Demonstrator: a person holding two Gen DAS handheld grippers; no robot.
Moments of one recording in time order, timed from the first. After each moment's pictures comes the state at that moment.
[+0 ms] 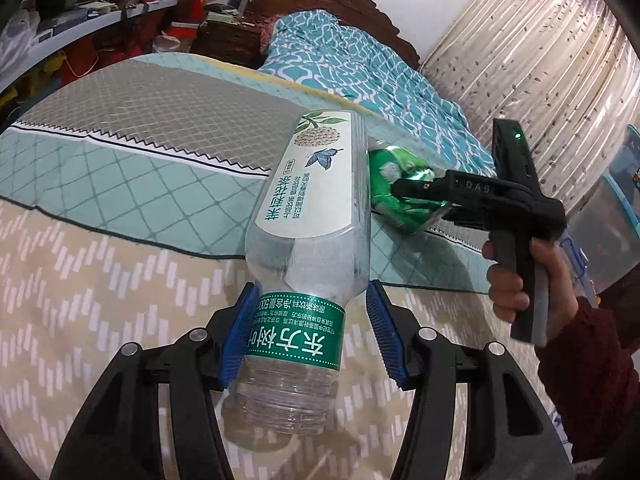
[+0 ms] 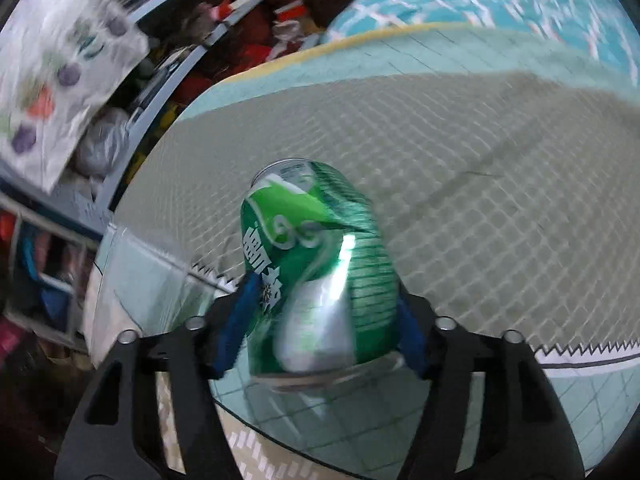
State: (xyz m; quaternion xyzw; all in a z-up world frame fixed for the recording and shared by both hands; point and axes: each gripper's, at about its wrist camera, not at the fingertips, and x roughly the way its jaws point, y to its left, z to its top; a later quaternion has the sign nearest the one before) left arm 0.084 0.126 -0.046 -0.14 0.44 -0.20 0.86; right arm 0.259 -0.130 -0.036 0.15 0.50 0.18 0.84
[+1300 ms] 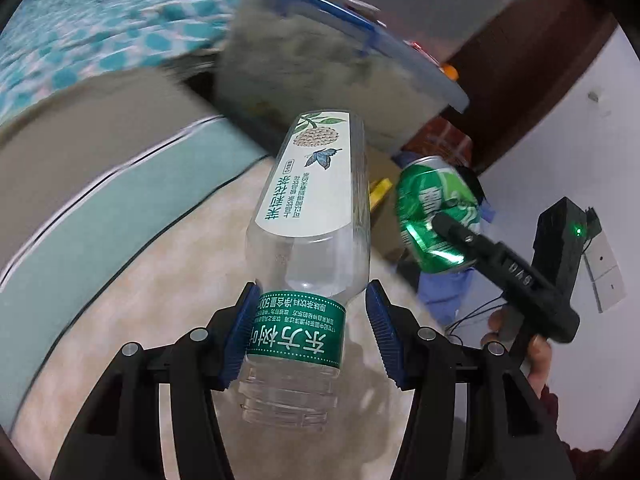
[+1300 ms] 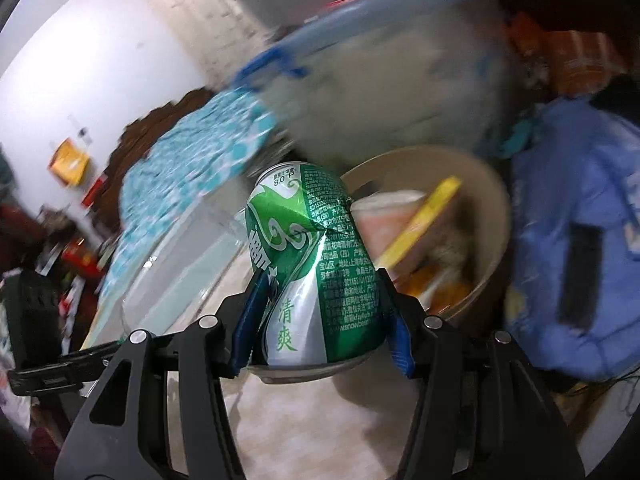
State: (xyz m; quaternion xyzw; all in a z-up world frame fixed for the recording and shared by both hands) left arm -0.025 -0.487 -0.036 0.12 0.48 -0.59 0.63; right arm -0.227 -0.630 -0.048 0.38 0.23 -0.31 0.84
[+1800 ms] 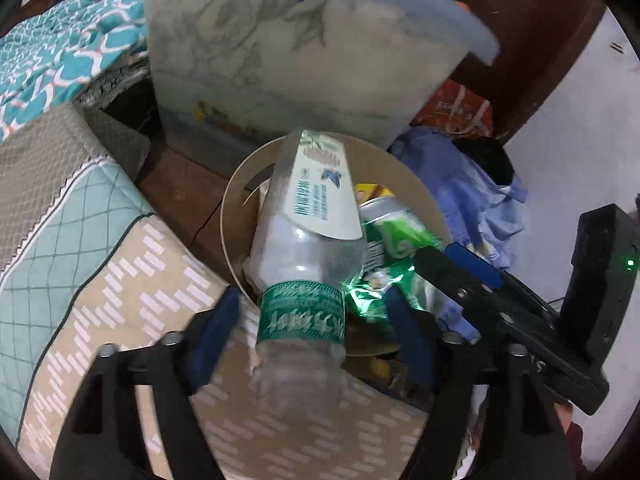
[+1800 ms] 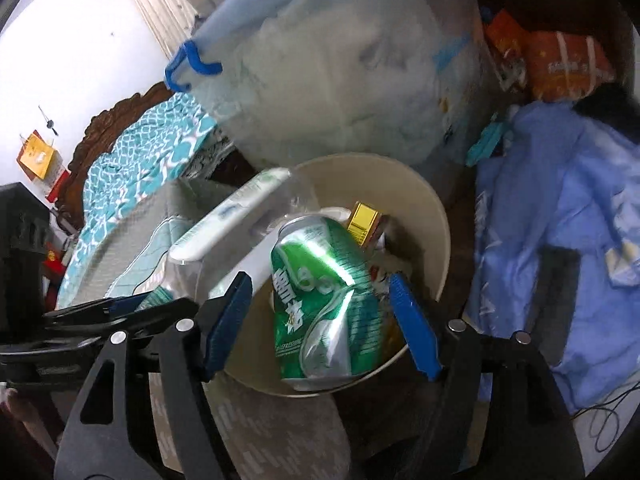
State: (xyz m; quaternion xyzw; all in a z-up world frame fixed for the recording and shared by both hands) left arm -0.070 -0.606 -0.067 0.19 0.46 -0.58 0.64; right arm -0.227 -0.667 -0.079 0.35 0.25 -0.35 0.83
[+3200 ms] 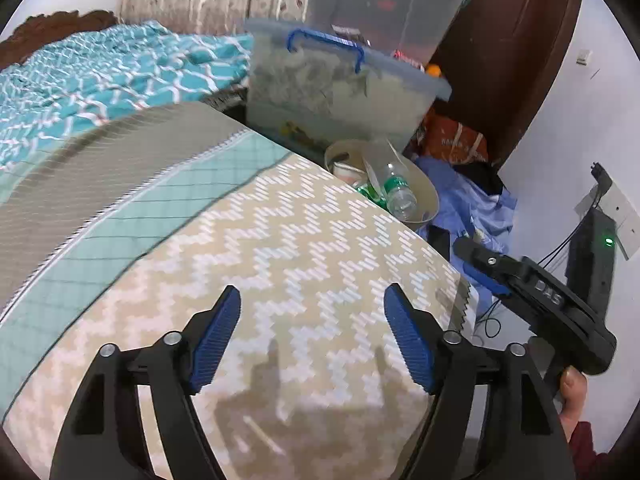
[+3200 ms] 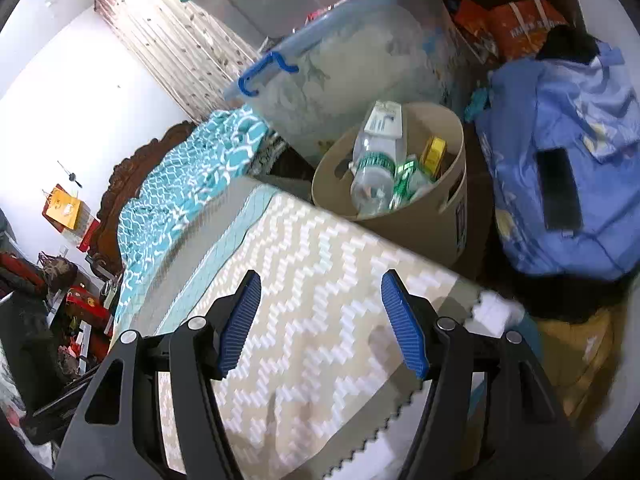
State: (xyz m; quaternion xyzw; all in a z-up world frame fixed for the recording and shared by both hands) left arm -0.061 -0.356 -0.015 0.14 0.39 -0.56 0.71; right arm -0.247 -0.487 -0.046 0.44 0.18 -0.34 0.81
